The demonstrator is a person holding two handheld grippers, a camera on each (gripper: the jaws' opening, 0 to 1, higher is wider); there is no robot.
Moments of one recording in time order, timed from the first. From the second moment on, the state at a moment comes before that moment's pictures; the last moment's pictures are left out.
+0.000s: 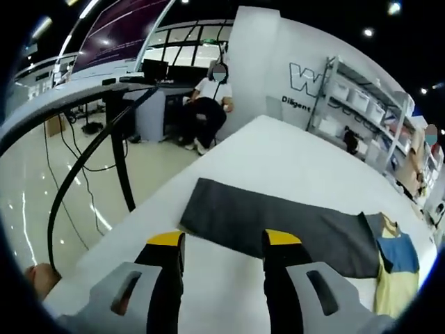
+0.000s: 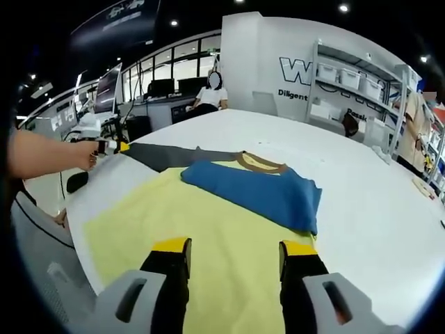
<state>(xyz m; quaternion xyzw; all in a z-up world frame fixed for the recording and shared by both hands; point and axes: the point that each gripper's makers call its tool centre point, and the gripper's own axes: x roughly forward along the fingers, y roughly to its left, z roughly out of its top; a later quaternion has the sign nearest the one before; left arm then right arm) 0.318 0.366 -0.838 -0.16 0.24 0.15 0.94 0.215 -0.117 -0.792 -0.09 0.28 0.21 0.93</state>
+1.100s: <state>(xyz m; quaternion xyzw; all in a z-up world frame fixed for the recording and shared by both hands) 0.342 0.385 -0.844 -0.19 0.22 0.18 0.94 0.216 -0.120 -0.799 -0.10 0.29 0.21 0.93</state>
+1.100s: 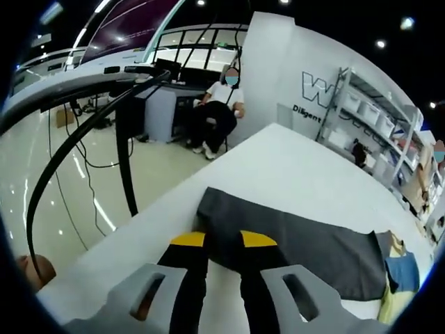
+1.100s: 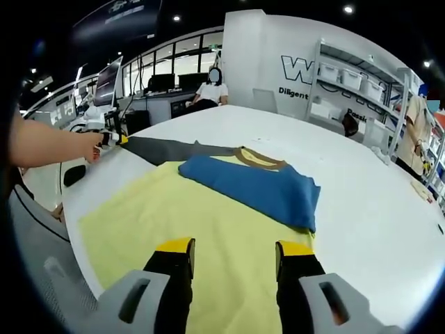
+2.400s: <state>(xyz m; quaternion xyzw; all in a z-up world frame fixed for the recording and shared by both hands) 0.379 0.292 -0.789 0.01 0.19 0.05 0.98 0.216 -0.124 -0.792 -0.10 0.28 0.20 0.93</state>
